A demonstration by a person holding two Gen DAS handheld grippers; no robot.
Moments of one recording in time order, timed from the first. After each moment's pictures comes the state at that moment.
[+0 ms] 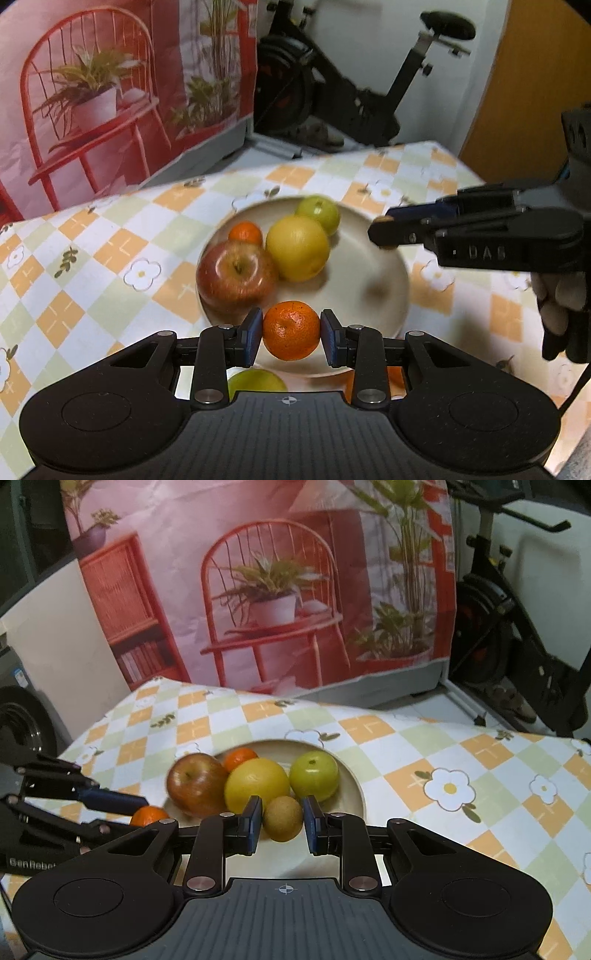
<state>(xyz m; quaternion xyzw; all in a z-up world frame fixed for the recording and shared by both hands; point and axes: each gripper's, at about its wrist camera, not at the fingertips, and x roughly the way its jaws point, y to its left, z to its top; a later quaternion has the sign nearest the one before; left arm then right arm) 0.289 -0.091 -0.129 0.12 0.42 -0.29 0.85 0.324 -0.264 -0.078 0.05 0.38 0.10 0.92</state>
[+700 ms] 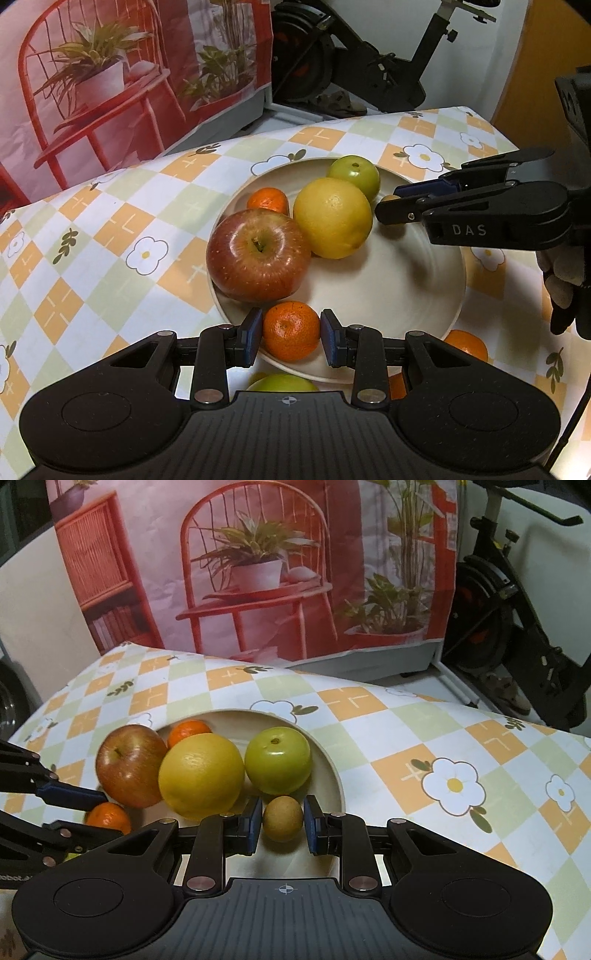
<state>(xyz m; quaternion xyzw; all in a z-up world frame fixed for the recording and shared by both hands) 0.306 -0.097 -0.151 0.15 0.45 -0.25 0.84 0.366 -0.265 -0.125 0.02 0.41 0.08 0.91</state>
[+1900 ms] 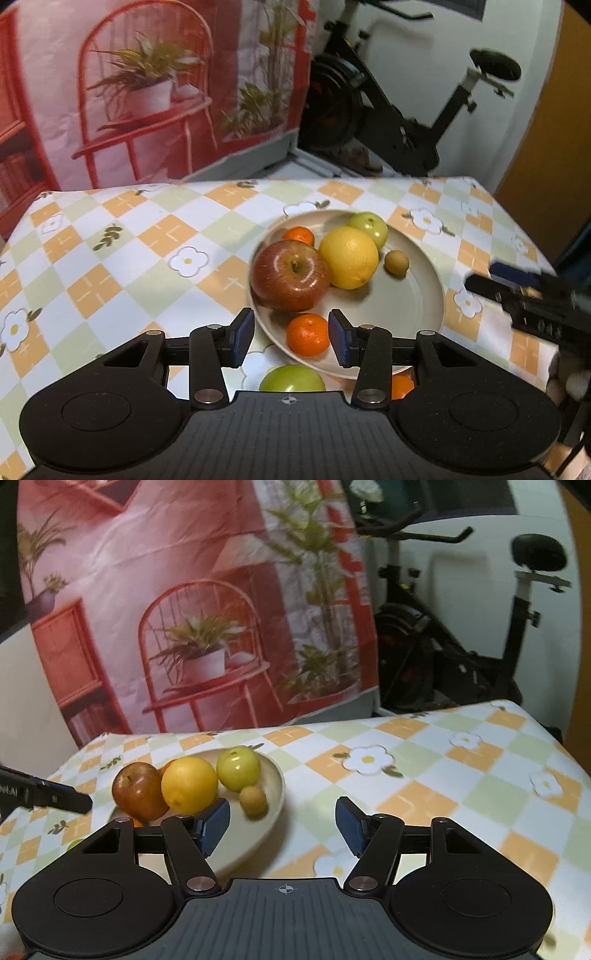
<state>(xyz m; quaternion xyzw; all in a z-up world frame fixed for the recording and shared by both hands) 0.278 -0.056 -0.115 0.05 0.40 -0.22 0.89 0.235 -0.297 -0.114 0.11 0.26 -0.01 0.96</state>
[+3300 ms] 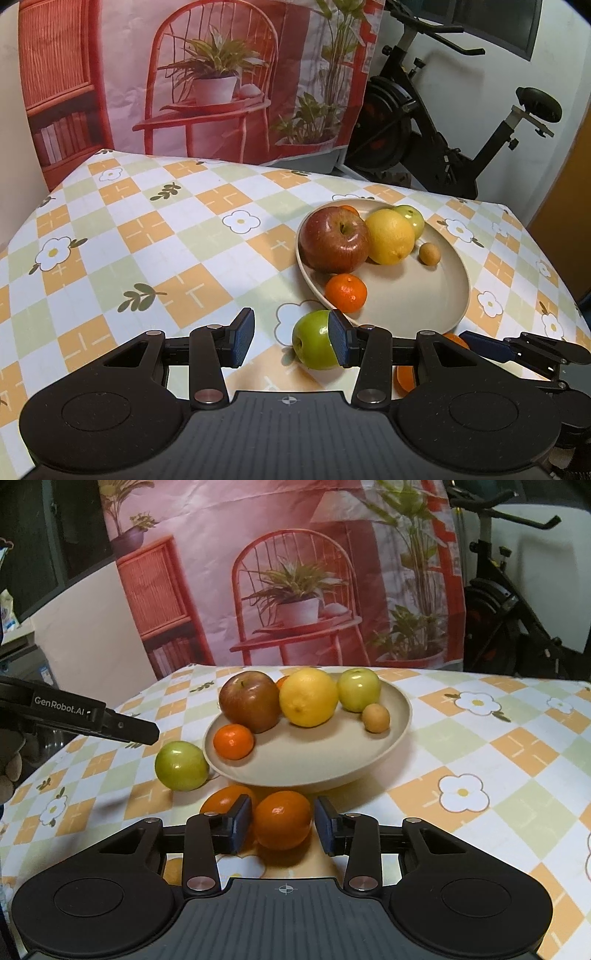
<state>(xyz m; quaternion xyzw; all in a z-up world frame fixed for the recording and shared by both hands) 0.238 -0.025 -0.130 0.00 0.39 -0.15 0.91 0.216 -0.235 -0.137 0.07 0.32 0.13 0.93</state>
